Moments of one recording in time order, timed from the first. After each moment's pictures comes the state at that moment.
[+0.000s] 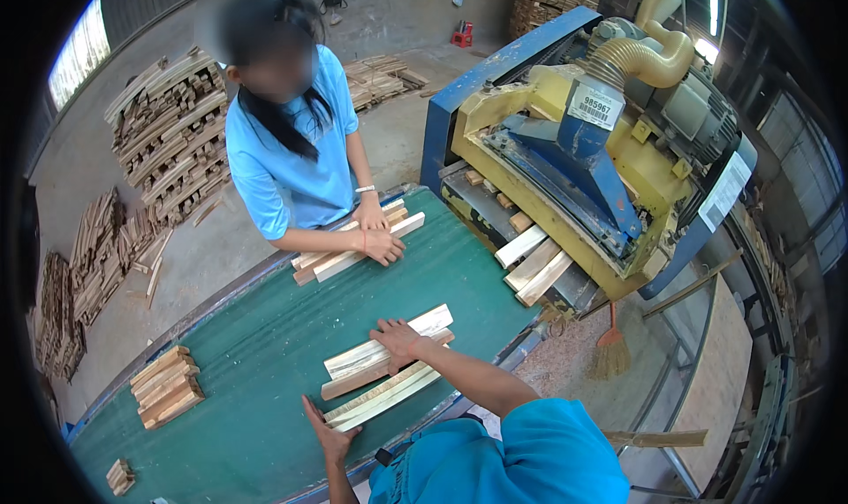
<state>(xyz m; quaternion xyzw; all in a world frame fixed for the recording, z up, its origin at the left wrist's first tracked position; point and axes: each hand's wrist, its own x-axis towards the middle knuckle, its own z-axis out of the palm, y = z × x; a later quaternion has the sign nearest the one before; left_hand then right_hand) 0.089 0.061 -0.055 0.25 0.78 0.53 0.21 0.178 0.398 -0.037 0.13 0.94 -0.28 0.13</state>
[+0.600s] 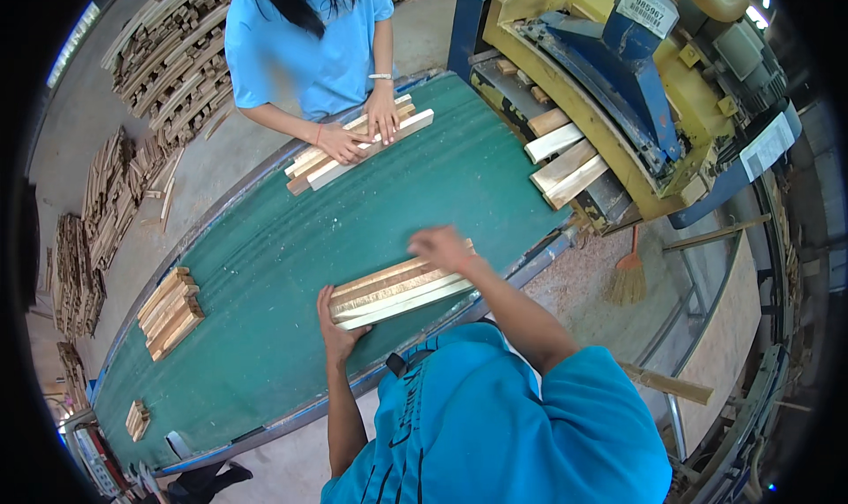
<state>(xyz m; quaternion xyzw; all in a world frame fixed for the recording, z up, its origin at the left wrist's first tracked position) 0.066 0.065 -0.048 0.35 0.79 0.46 0.18 0.240 0.370 -0.056 0.26 0.86 -0.43 -0.06</state>
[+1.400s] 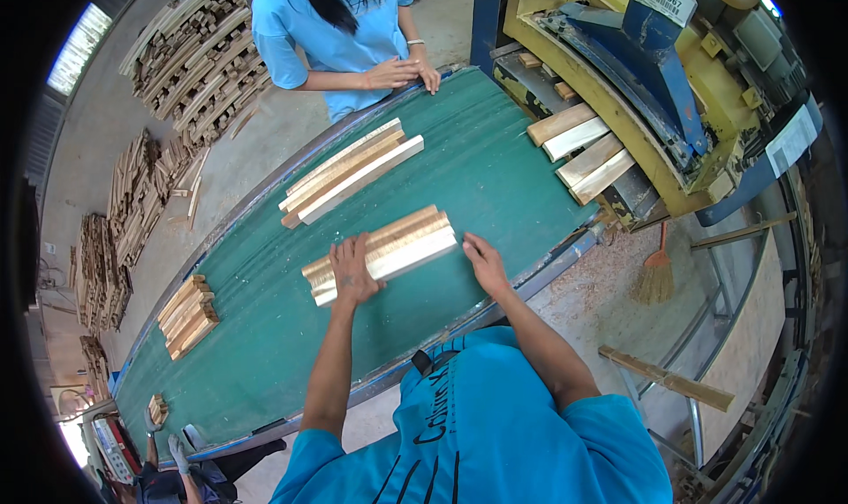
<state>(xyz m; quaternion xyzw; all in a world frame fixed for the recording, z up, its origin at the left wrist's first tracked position) 0.004 0.178 -0.026 0.53 0.83 0.12 0.12 0.285 0.327 -0.093 0.45 0.60 -0.61 -0.27</state>
